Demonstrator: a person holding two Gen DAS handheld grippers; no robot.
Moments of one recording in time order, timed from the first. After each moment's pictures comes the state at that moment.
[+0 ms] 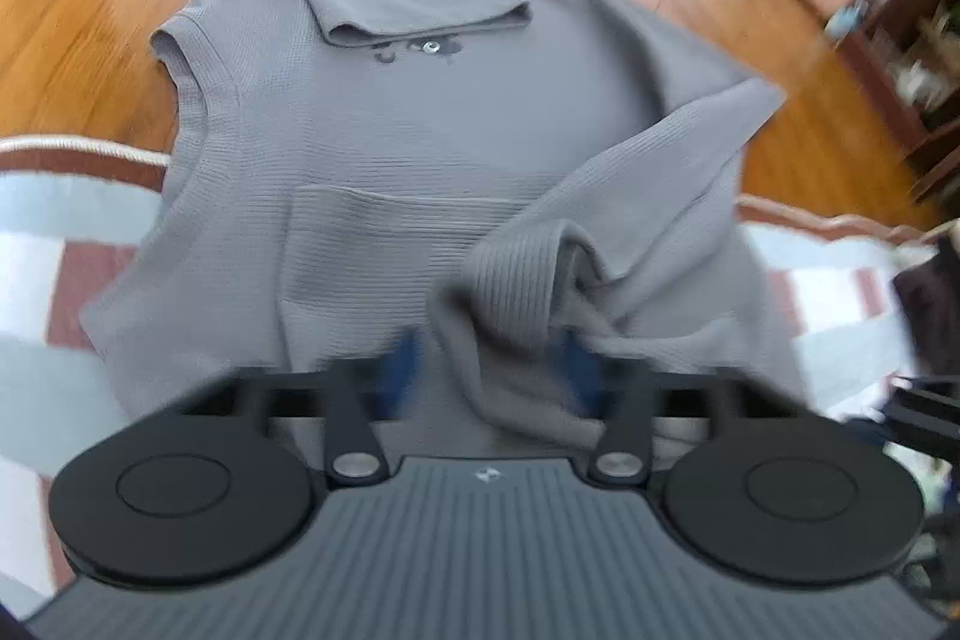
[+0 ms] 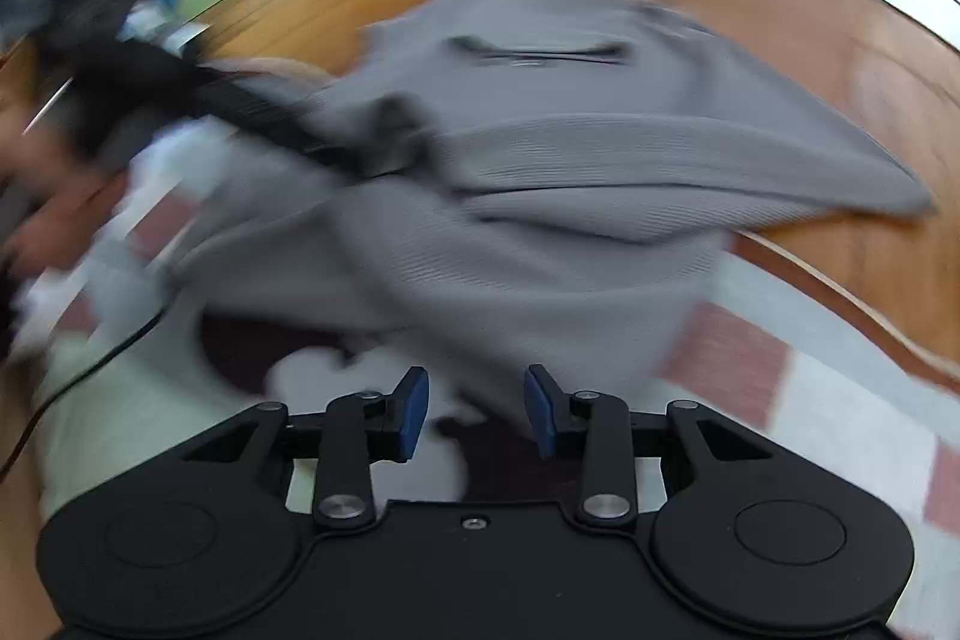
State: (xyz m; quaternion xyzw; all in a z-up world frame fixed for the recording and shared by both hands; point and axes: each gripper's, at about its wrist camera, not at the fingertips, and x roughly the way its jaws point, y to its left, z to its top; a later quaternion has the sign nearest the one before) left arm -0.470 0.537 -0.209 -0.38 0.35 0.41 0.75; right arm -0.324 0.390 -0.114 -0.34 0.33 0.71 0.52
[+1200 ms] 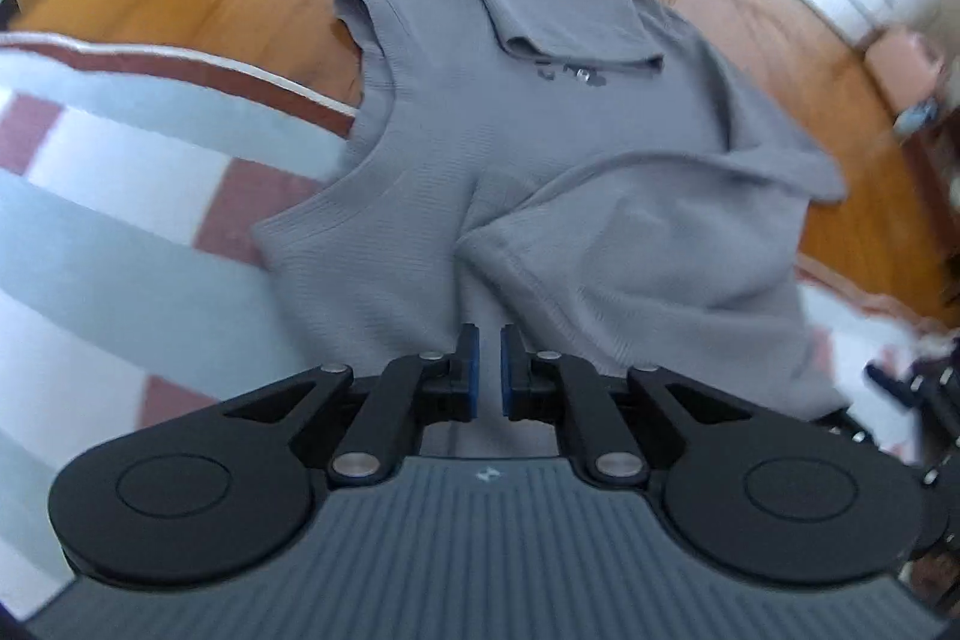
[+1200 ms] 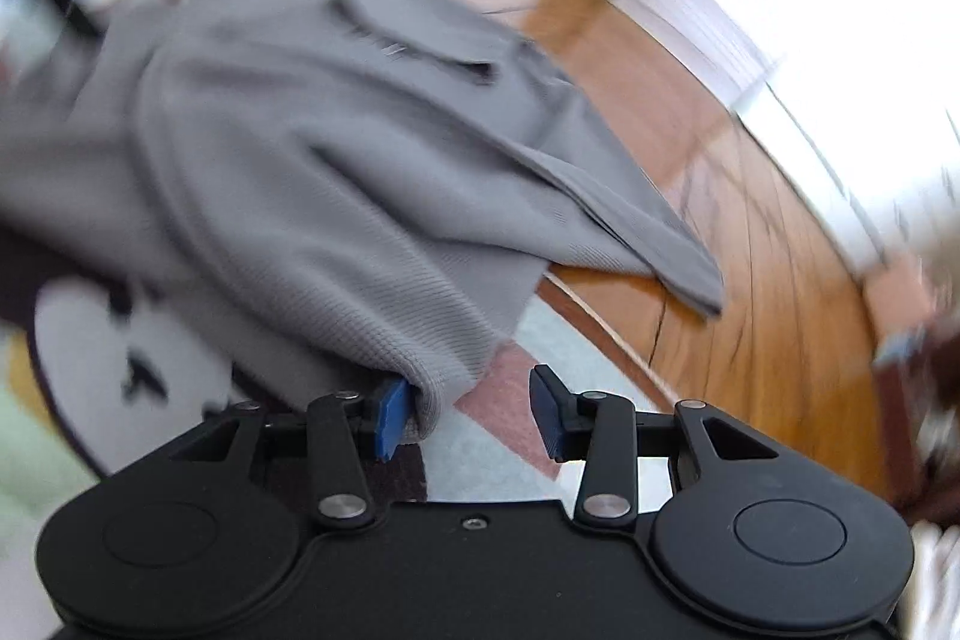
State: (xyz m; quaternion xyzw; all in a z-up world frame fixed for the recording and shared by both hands) left arm -0.545 0.524 -0.196 -0.45 0.29 0.48 0.69; right arm -0.343 0.397 -0.123 -0.45 0.18 0.56 0.67
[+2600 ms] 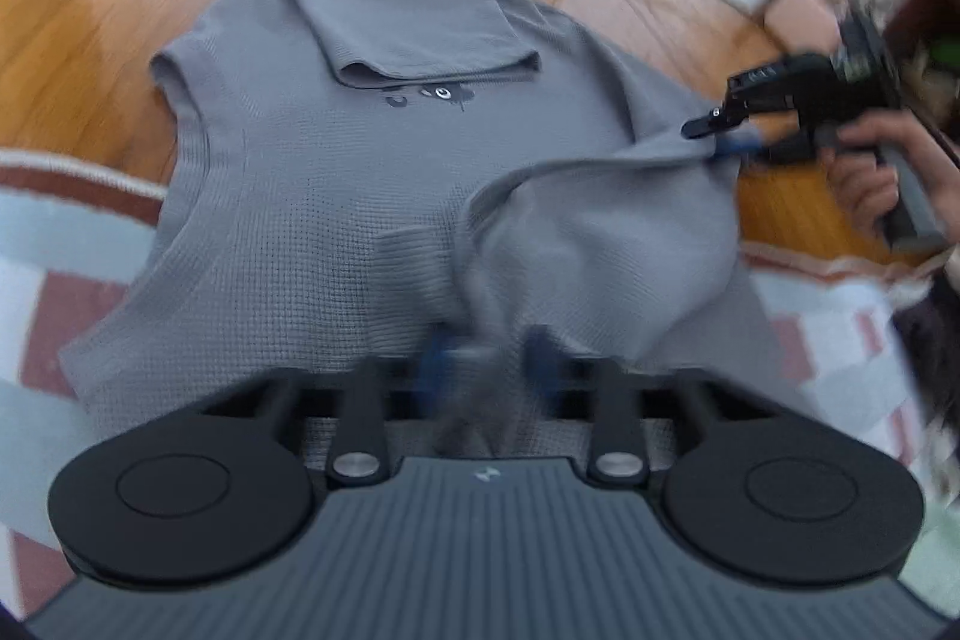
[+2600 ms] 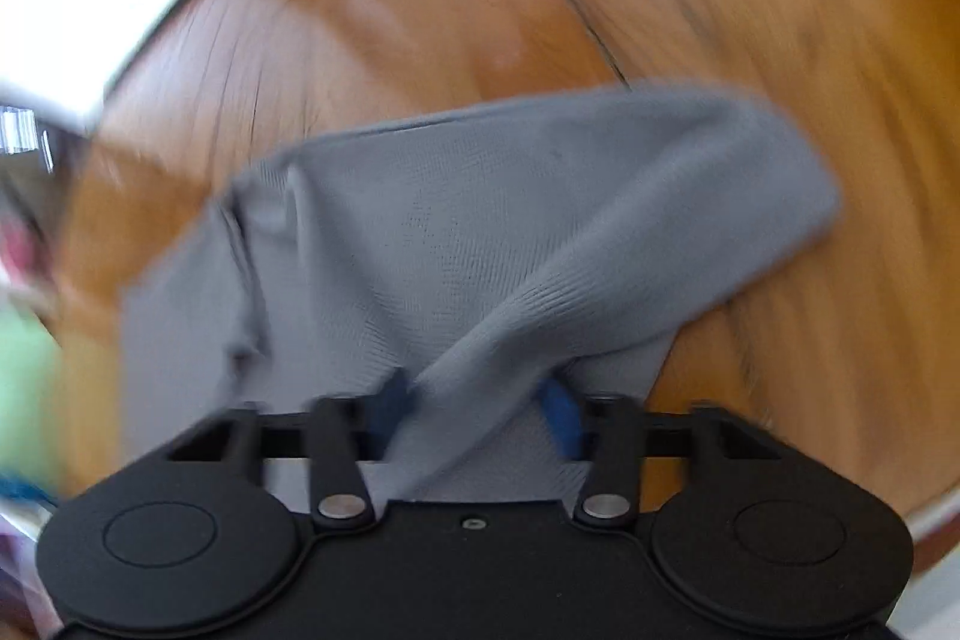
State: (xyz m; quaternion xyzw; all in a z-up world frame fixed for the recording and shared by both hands) left arm -0.480 0.540 -0.225 -0.36 0.30 0.42 0.78; right arm -0.130 0.611 -0.176 -0.12 0.57 0.49 0.65
